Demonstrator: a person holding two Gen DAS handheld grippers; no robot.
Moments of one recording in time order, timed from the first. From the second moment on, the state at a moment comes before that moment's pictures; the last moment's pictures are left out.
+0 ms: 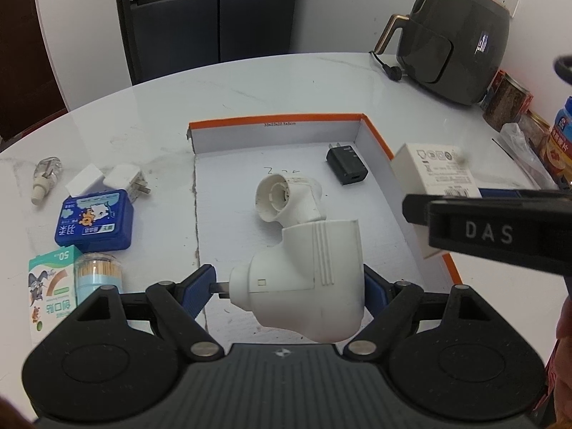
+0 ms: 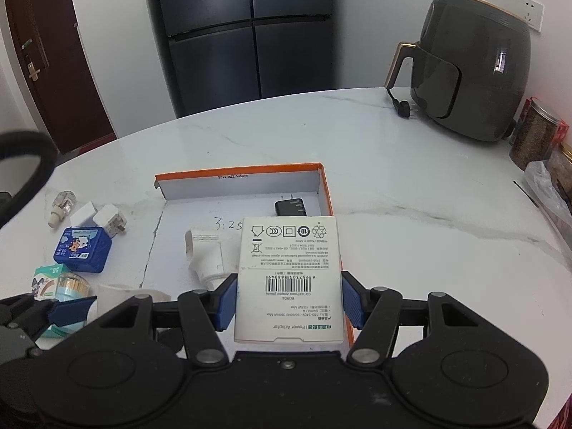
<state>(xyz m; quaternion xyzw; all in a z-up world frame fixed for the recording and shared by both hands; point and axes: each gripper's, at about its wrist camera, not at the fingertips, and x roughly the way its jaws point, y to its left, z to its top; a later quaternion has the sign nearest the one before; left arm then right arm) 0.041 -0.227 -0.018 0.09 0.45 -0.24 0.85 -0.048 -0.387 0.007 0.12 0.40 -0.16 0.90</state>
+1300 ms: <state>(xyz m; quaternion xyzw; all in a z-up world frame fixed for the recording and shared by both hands) 0.045 -0.261 -0.032 0.07 0.47 -0.29 0.83 -0.039 -0.418 -0.001 0.13 0.37 -0.19 0.90</state>
